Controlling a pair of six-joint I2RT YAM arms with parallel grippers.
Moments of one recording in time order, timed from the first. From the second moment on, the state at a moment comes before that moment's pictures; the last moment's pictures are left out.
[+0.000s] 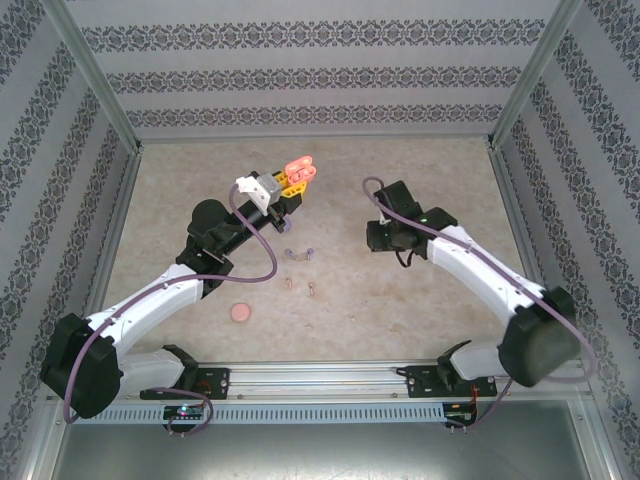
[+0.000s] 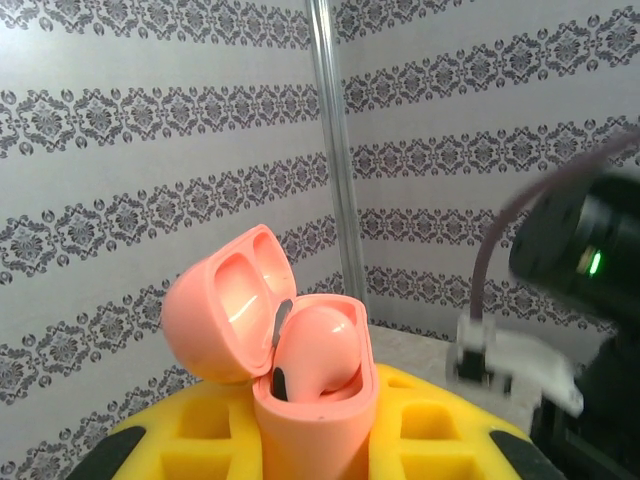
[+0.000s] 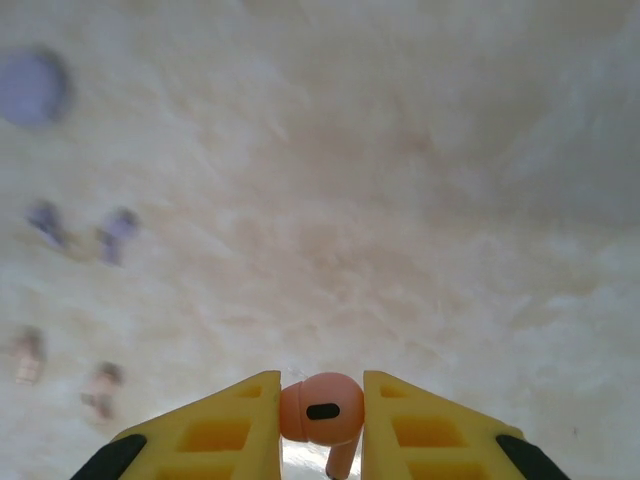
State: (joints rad) left arm -0.54 1.20 0.78 0.64 0.30 0.10; right arm 0.50 1.34 1.11 -0.74 0.04 0.42
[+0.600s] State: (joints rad) left arm -0.57 1.26 0.88 0.57 0.42 0.14; right arm 0.58 1.10 1.28 -0.30 -0.05 0.36
